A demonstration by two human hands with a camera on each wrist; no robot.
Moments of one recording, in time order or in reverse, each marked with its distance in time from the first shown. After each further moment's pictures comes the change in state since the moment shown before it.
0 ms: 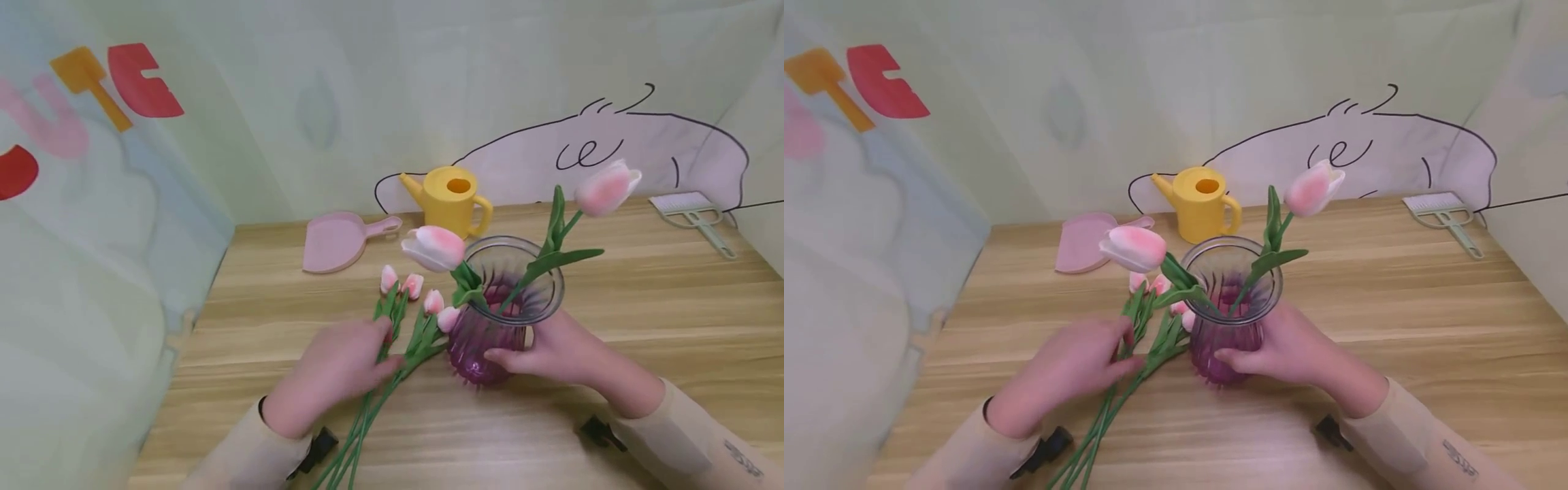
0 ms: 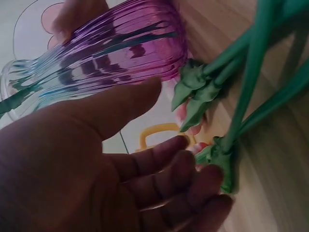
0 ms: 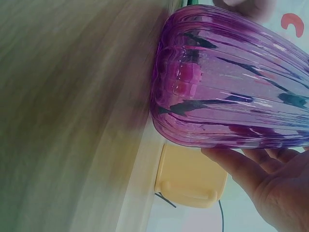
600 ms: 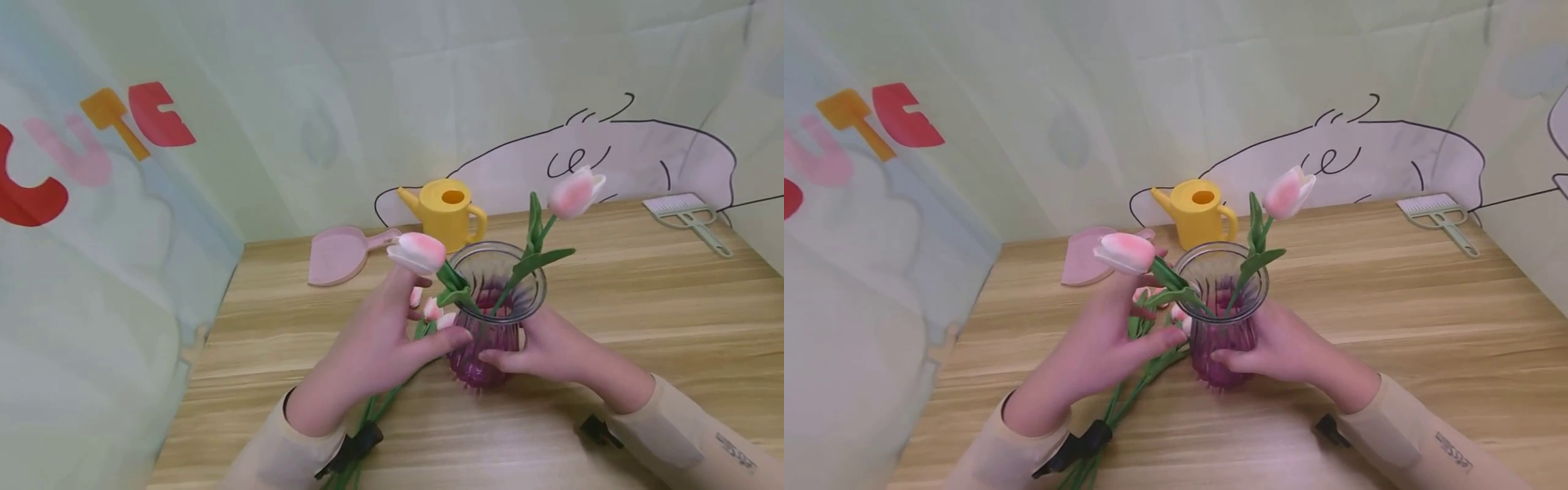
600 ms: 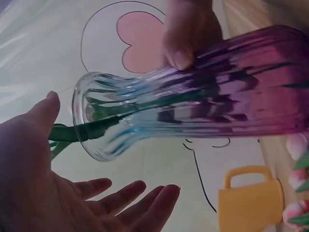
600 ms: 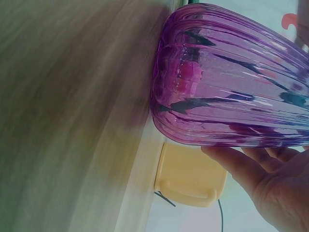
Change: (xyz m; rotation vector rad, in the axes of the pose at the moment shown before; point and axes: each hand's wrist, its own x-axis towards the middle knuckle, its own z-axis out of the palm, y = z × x) left_hand 0.000 0.066 -0.058 -0.533 0.364 0.265; right_hand 0.002 0.001 -0.001 0.040 -0.029 0.002
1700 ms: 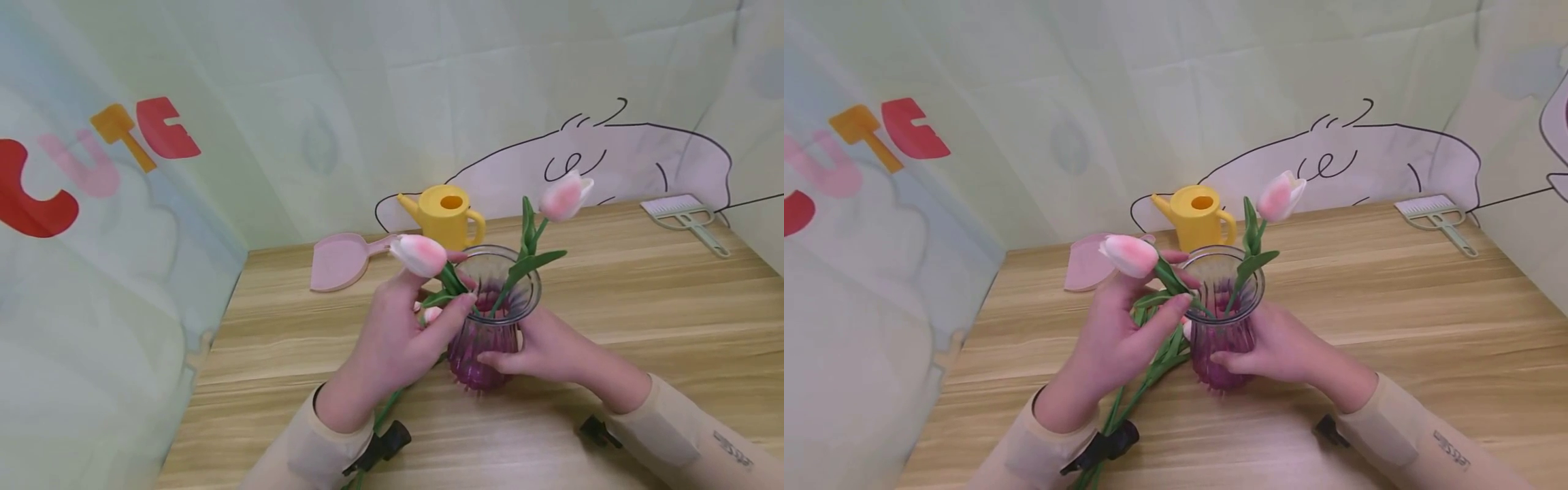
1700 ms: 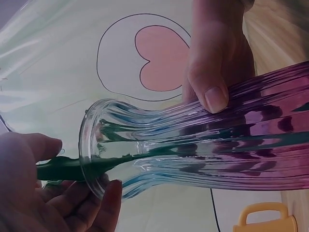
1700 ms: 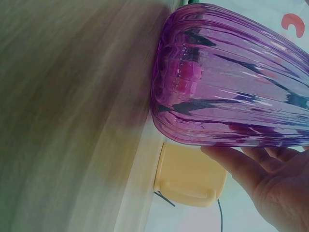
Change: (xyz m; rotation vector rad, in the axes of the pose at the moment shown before) left_hand 0.019 0.019 0.015 -0.197 0.242 0.292; right_hand 0.000 -0.002 -0.002 -0.005 -0.006 -0.007
